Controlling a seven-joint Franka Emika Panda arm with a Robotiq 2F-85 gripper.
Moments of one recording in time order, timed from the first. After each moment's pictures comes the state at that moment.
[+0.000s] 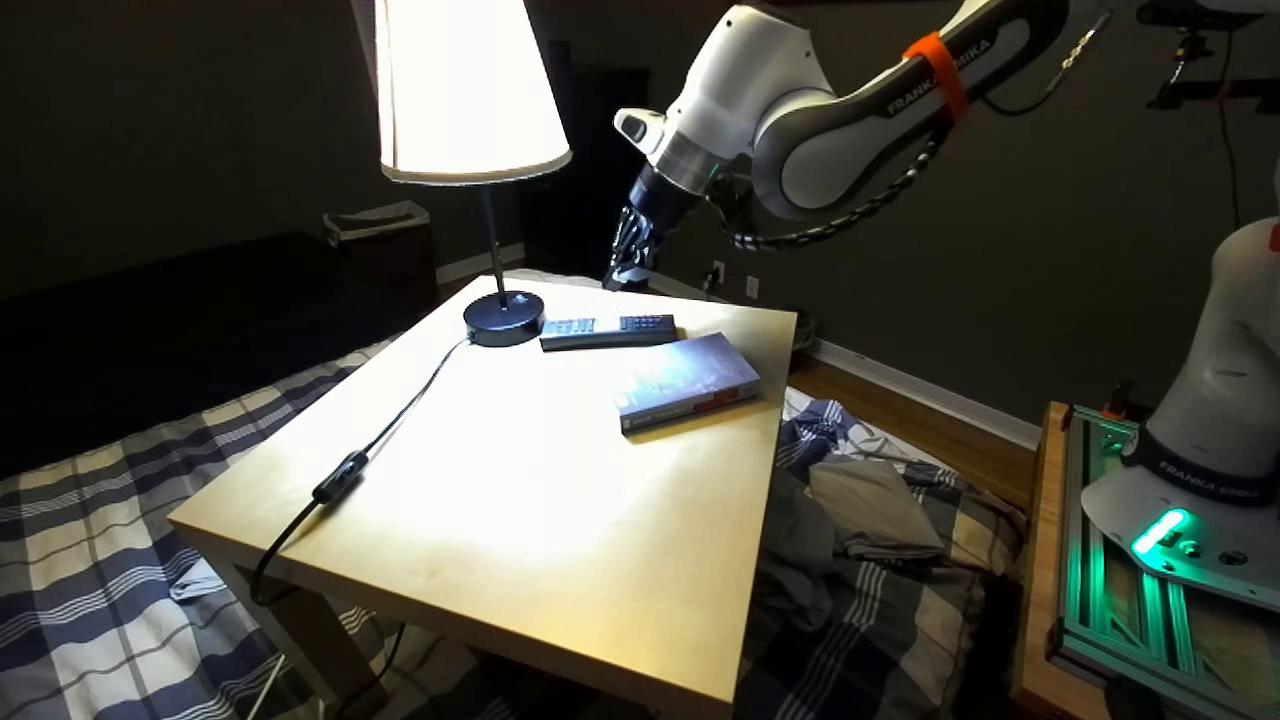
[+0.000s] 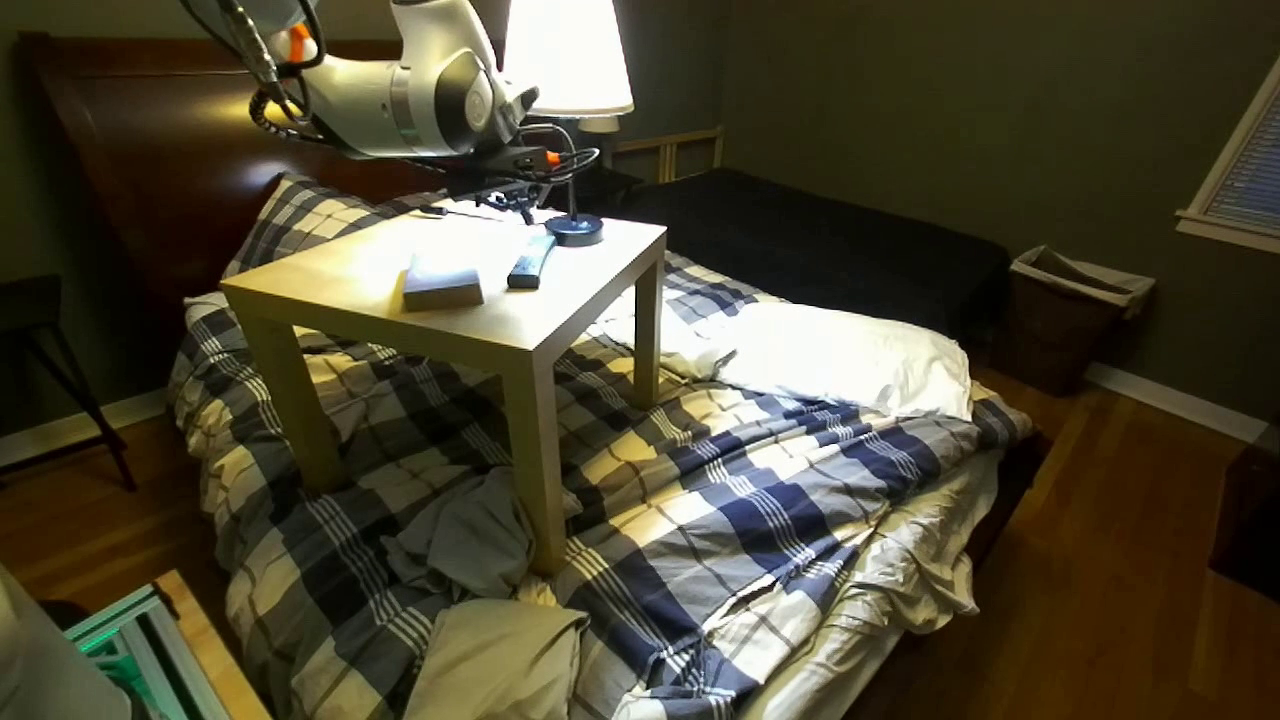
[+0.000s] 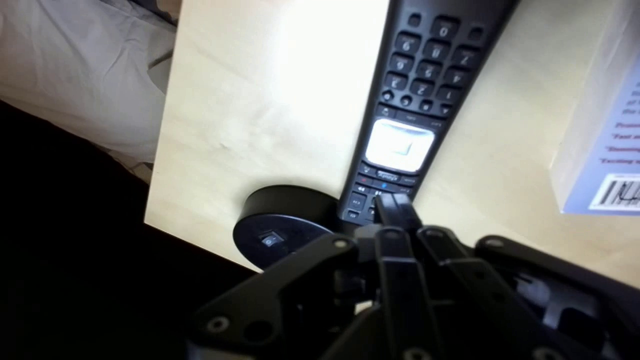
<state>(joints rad) 0.19 0.23 0.20 -1.96 -0.19 2.73 -0.33</state>
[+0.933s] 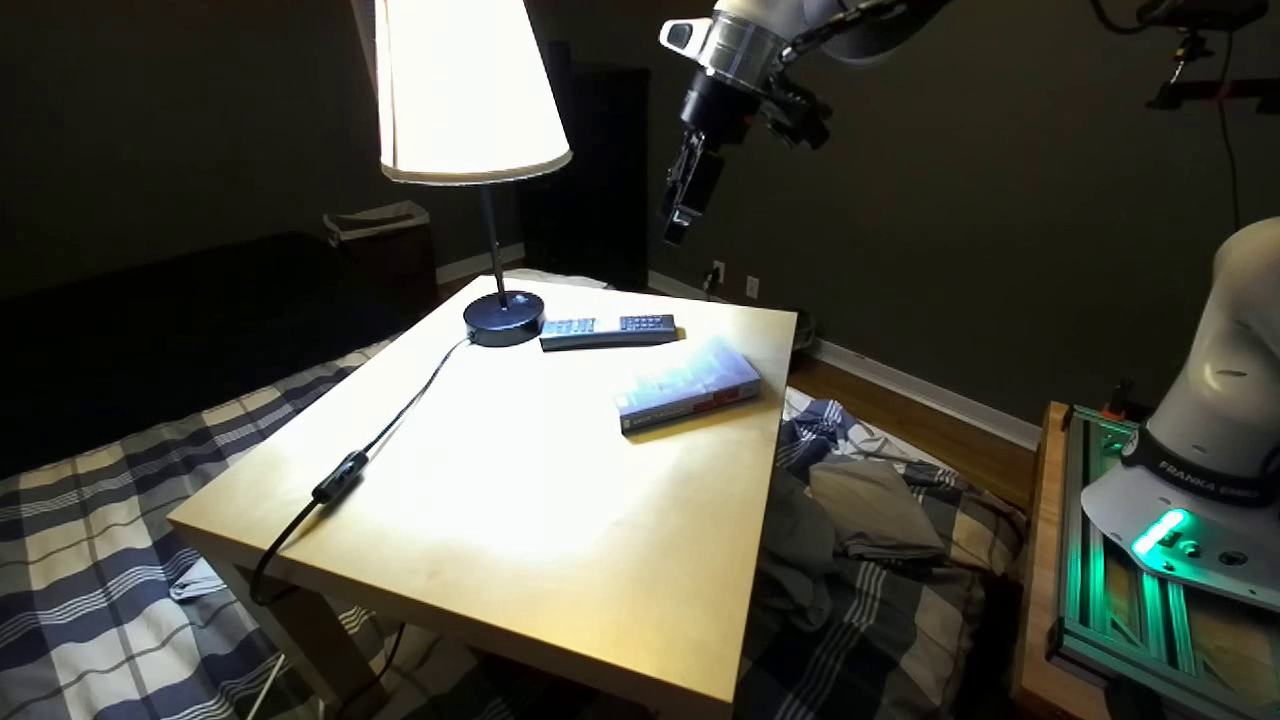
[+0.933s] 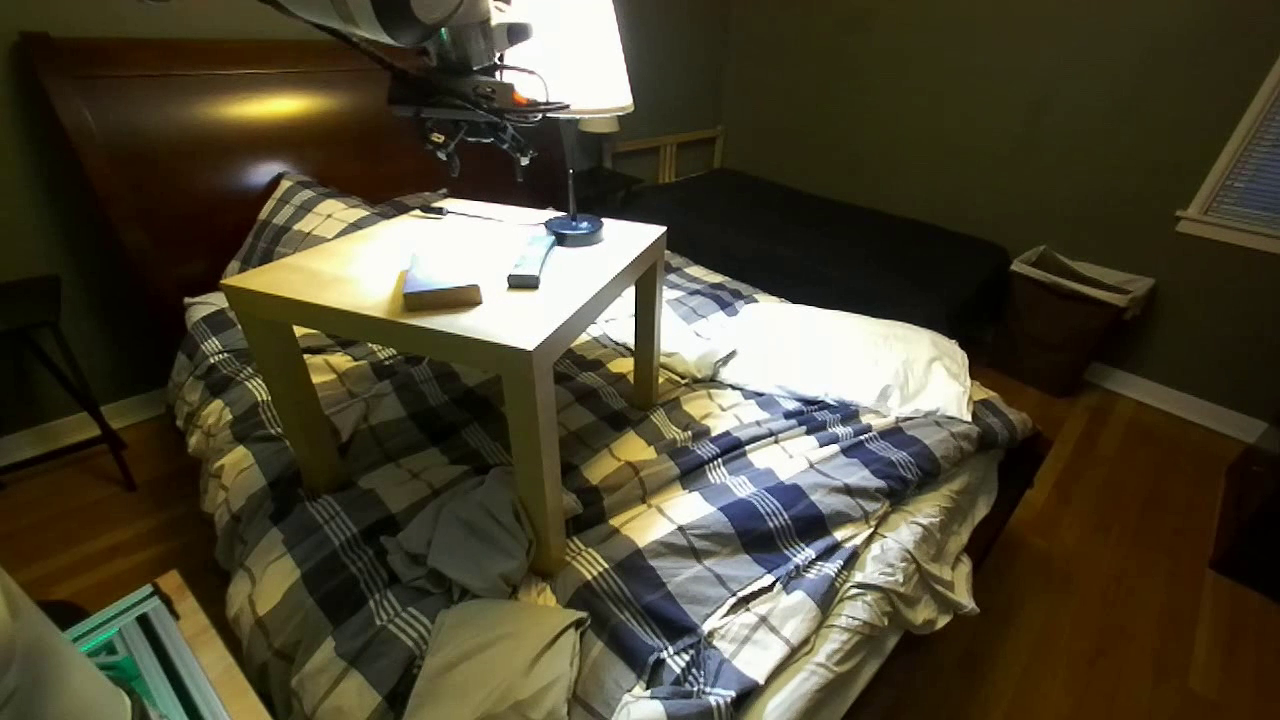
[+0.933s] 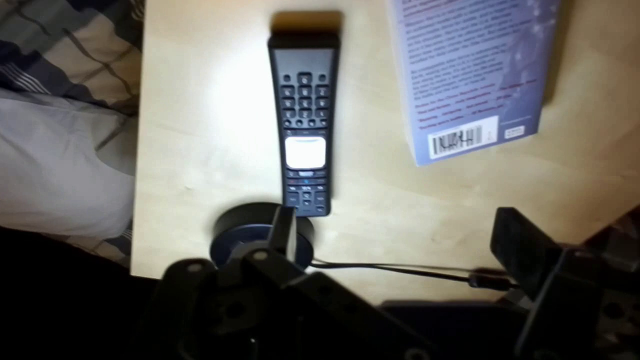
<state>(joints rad) 0.18 0.00 0.20 -1.97 0.18 2.35 -0.41</state>
